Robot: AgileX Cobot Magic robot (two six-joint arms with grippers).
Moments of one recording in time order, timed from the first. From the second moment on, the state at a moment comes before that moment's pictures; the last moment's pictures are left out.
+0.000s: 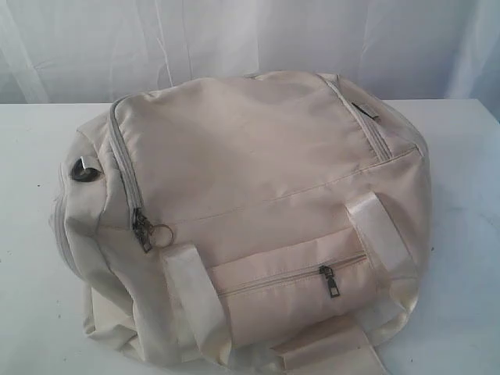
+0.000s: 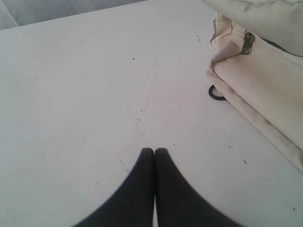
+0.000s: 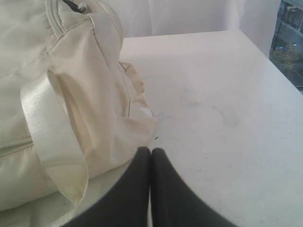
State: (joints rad) left arm 0.01 0.01 0.02 -0.08 0.40 0.24; right arm 0.20 0.00 0.00 -0.08 0.34 0.20
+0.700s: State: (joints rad) left arm 0.01 0.01 0.02 -0.08 0.37 0.24; right arm 0.20 0.00 0.00 -0.08 0.33 0.19
